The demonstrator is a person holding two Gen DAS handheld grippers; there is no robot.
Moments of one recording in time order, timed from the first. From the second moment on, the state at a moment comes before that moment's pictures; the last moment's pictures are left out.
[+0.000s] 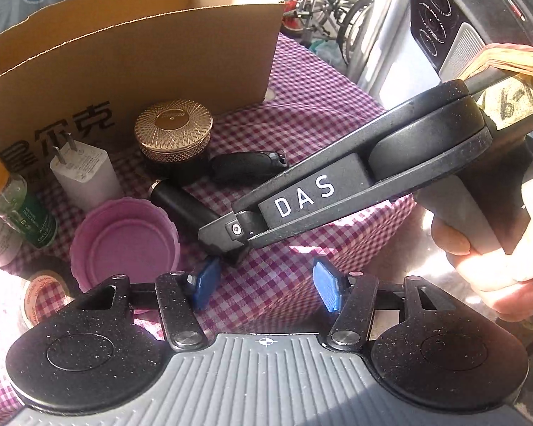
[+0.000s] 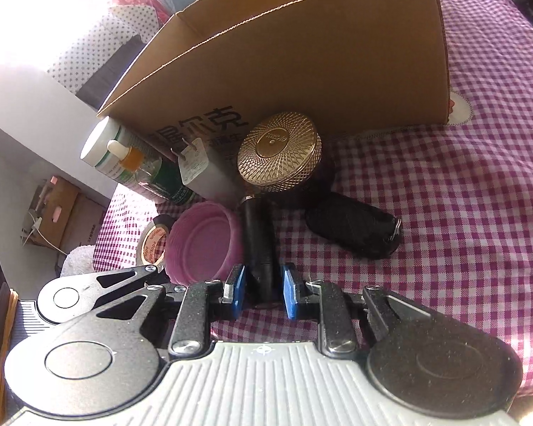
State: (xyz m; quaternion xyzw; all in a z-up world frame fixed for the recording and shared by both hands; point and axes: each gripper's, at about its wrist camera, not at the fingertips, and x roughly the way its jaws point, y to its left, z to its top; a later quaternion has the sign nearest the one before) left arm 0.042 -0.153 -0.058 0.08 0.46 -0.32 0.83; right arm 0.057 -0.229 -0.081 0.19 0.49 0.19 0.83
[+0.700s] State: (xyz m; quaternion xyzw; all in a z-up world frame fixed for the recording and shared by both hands) left arm 0.044 -0.137 -0.056 0.06 0.47 -0.30 0.83; right arm 0.044 -0.247 -0.073 0.26 0.47 0.17 0.83
